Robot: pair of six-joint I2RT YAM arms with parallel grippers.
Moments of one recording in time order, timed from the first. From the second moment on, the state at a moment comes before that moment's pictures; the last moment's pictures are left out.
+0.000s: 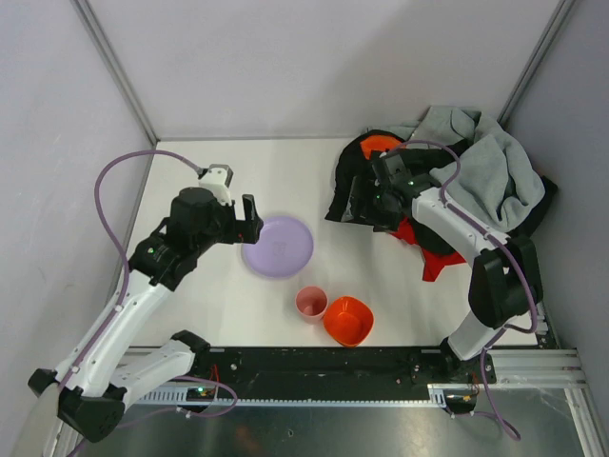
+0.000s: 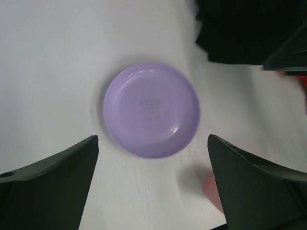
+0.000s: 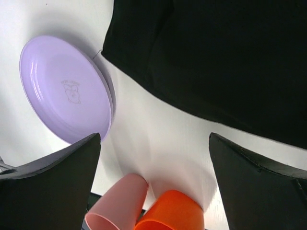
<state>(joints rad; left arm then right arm) -0.48 0.94 1.04 -0.66 -0.13 -0.28 0.44 1.63 1.34 -0.68 -0.11 0.66</state>
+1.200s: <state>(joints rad) -0.48 0.78 1.05 -0.53 0.11 -0.29 0.29 1.87 1.39 -0.42 -0.16 0.81</state>
